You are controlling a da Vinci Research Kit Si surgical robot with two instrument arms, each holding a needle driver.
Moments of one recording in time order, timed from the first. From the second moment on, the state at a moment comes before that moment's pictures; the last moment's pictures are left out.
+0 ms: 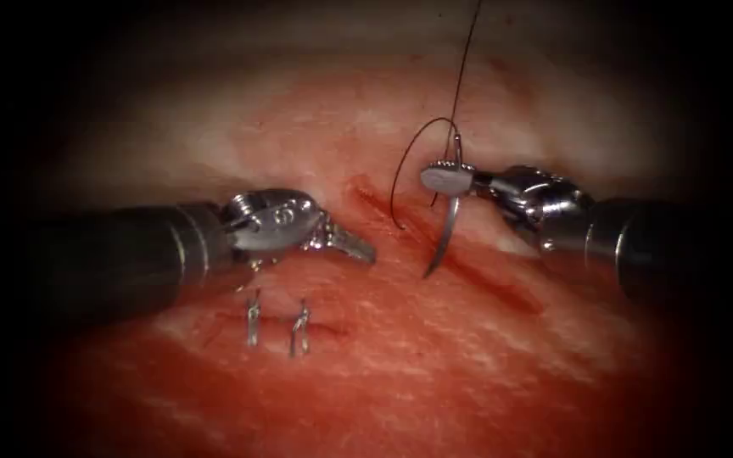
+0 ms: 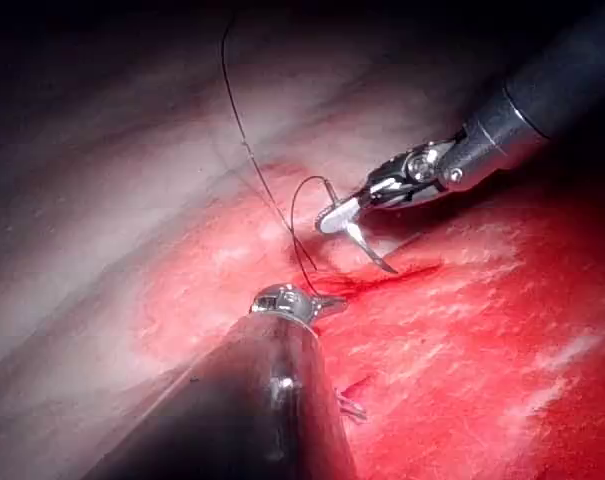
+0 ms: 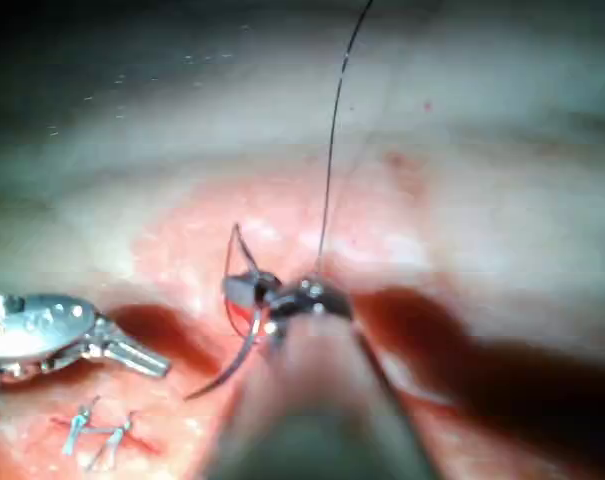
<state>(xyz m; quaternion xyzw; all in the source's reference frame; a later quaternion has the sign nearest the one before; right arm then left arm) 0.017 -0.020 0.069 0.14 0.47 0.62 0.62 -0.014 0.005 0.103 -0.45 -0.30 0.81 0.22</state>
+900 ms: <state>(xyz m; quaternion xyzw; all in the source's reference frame) 0.017 -0.020 0.069 0.11 0.48 0.58 0.65 -0.017 0.008 0.114 -0.38 -0.32 0.85 0.19</state>
